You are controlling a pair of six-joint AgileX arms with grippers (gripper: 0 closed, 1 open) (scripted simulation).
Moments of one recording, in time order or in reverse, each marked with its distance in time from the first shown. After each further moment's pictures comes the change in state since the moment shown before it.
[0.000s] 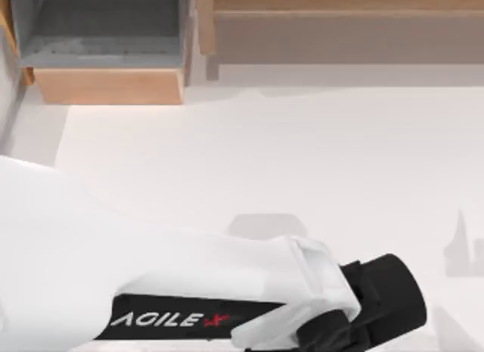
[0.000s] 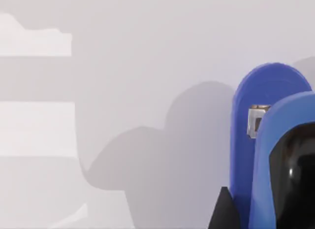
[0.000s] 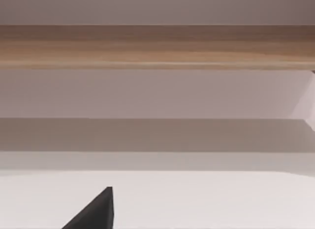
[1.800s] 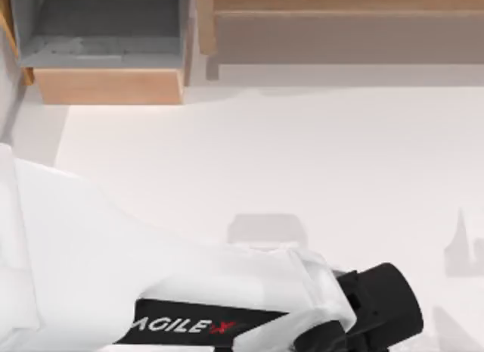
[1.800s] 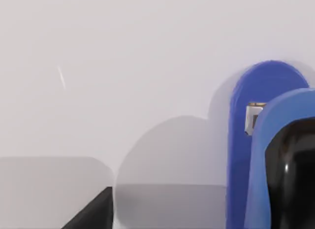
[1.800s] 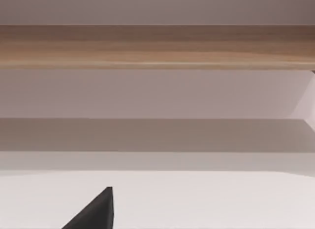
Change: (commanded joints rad) left arm 0.004 0.035 -0.035 0.083 0.000 0.000; right arm 0.000 0.000 0.000 0.000 0.000 0.000
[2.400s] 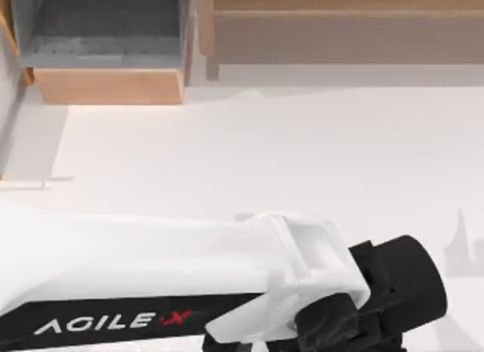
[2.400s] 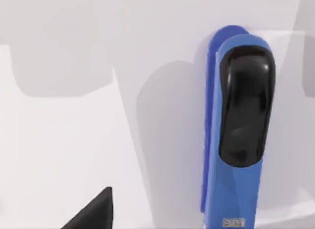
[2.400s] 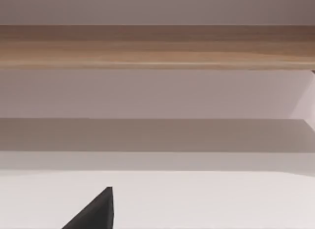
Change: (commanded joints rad) left arm -0.031 -0.141 0.111 -0.256 -0.003 -0.036; right arm 0.000 0.000 0.000 0.000 0.000 0.000
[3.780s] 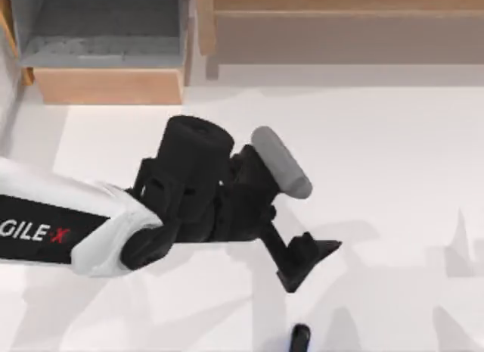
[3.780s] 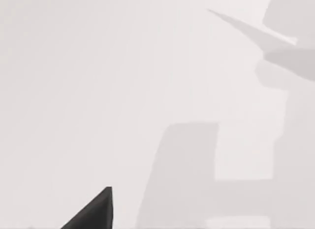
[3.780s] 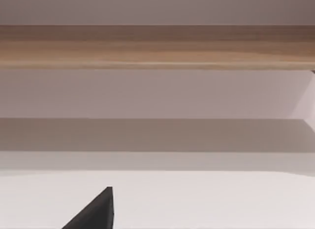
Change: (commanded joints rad) left arm 0.534 -0.027 -0.479 1.330 0.614 1.161; right arm 0.000 0.000 0.000 0.000 0.000 0.000
